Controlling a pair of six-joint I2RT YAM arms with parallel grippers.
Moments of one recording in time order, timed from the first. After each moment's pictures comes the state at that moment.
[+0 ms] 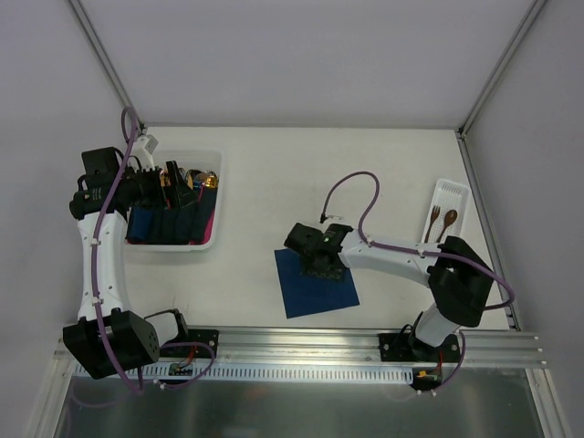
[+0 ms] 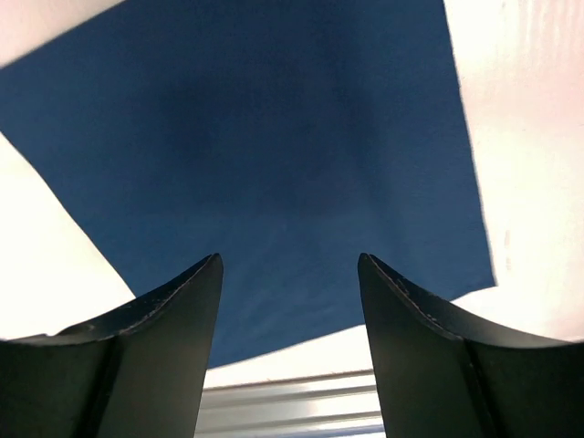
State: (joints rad) left arm 0.30 1.16 1.21 -0.86 0.67 0.04; right arm 1.06 1.63 1.11 -0.89 0.38 1.17
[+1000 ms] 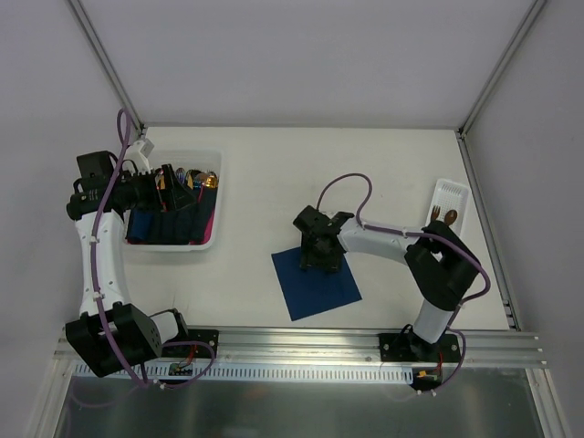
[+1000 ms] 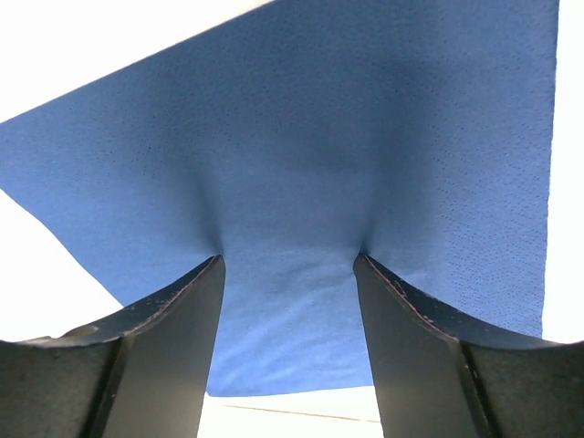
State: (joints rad) left arm 0.35 1.18 1.18 -0.86 0.73 0.09; right arm 0.89 1.76 1.08 -0.66 0.13 0.92
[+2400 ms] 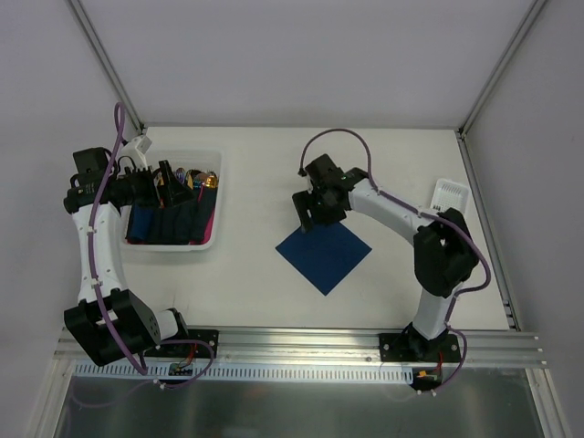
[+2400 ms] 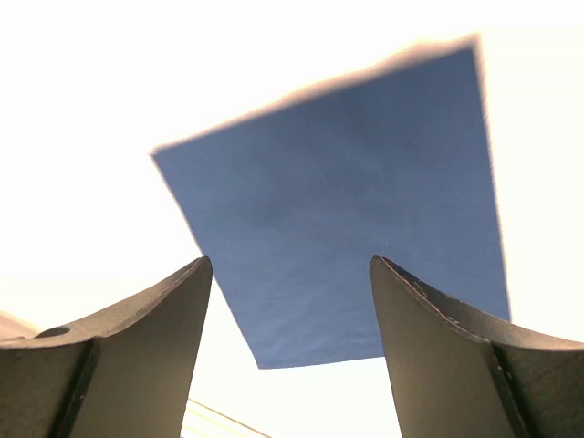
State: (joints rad) left arm 0.39 1.24 1.21 -0.86 0.84 0.12; right arm 0.68 1.83 1.41 -0.75 -0.07 0.25
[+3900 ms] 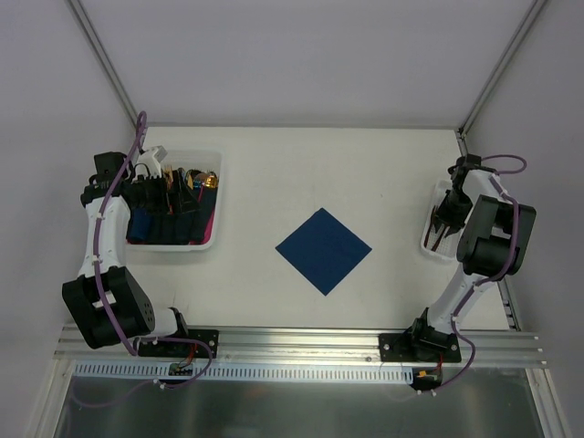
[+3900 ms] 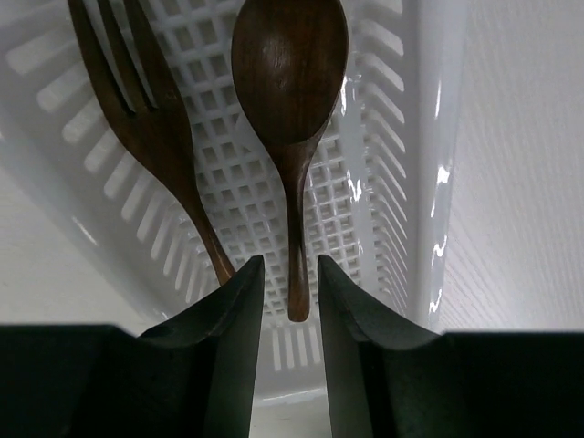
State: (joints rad) left arm 0.33 1.34 1.13 -0.80 0.75 0.18; right arm -0.27 1.88 1.35 -0.88 0.16 0.29
